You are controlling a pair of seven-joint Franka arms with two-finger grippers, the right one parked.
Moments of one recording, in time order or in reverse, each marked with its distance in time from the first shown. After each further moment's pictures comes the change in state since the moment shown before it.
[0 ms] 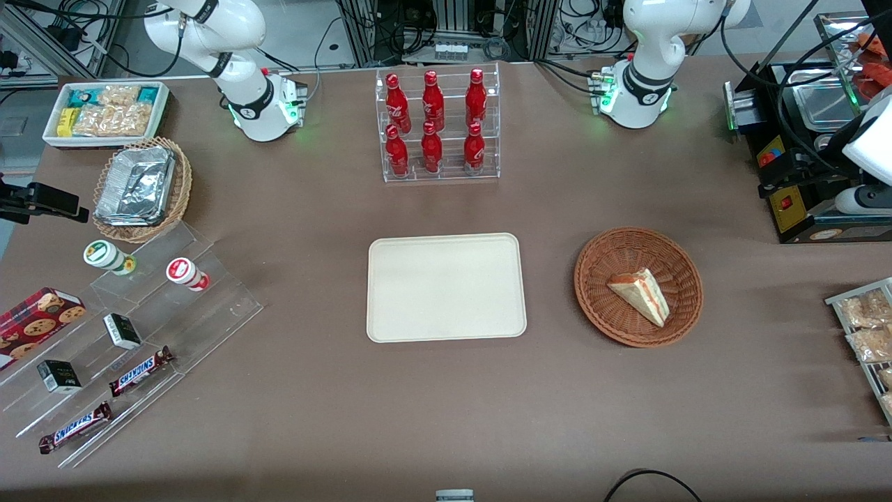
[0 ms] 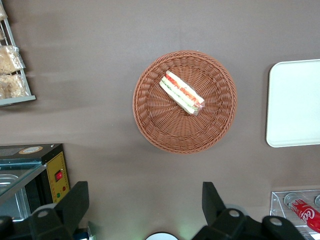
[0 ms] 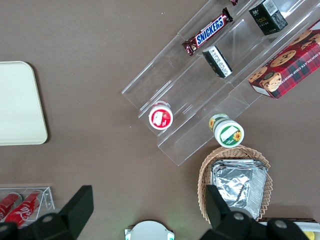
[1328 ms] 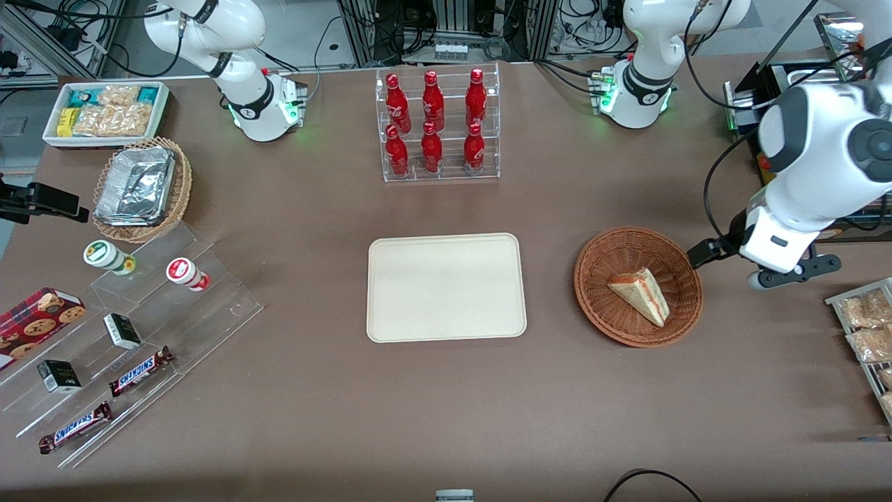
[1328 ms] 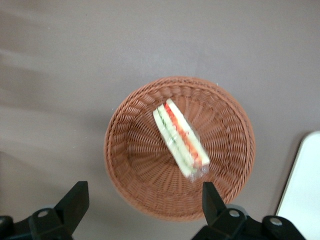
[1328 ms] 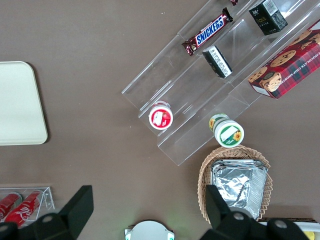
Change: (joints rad) arm -0.008 0.061 -0.047 -0.457 0.015 0.613 -0.403
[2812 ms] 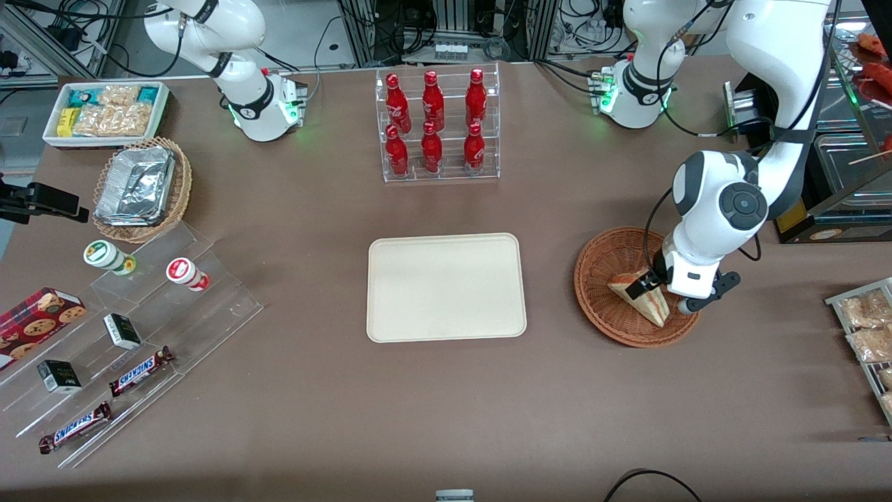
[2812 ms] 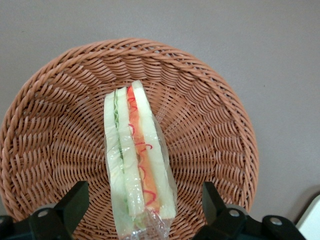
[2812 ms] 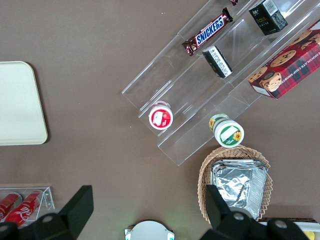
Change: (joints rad) arm -0.002 0.196 -0.095 -0.158 0.000 0.360 -0.330
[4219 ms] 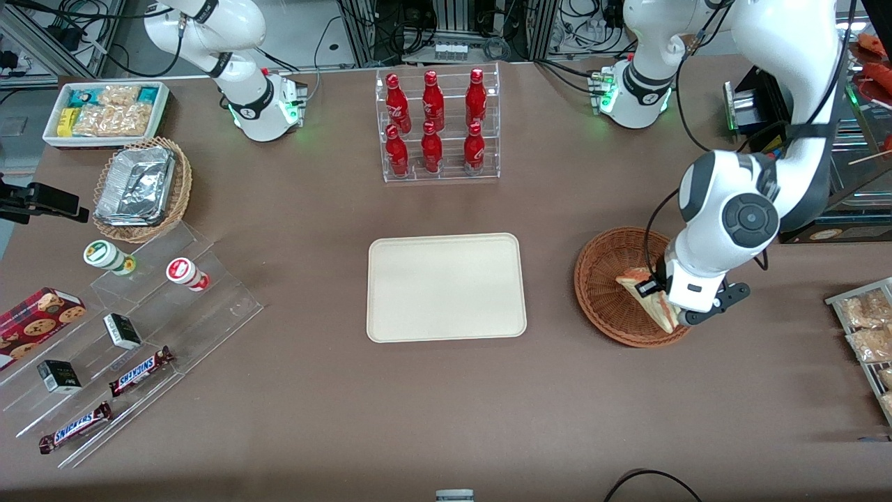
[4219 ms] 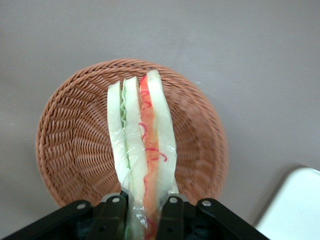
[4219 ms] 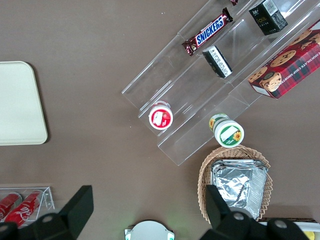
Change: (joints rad) arm -0.062 0.010 -0.010 0.304 0.063 -0.390 -0.013
